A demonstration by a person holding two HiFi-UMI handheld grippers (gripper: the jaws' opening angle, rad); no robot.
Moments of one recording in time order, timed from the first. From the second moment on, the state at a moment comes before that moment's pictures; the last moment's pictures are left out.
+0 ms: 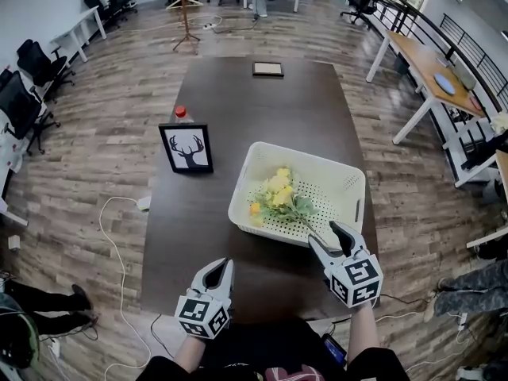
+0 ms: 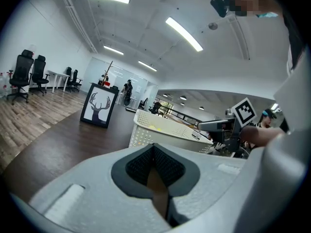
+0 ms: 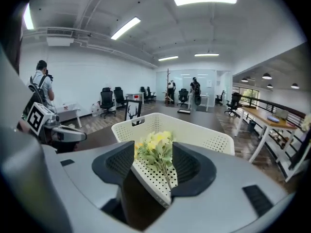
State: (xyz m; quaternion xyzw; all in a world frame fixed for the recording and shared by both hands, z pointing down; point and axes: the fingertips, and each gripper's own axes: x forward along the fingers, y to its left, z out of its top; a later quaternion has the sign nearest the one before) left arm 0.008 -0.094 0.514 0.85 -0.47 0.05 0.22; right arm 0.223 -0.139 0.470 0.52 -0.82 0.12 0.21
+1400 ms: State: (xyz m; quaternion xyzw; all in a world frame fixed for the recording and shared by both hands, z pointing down) left arm -0.006 -0.109 0.514 0.82 -0.52 0.05 0.23; right arm 0.213 -0.221 0.539 0.36 -0.84 0.19 0.35
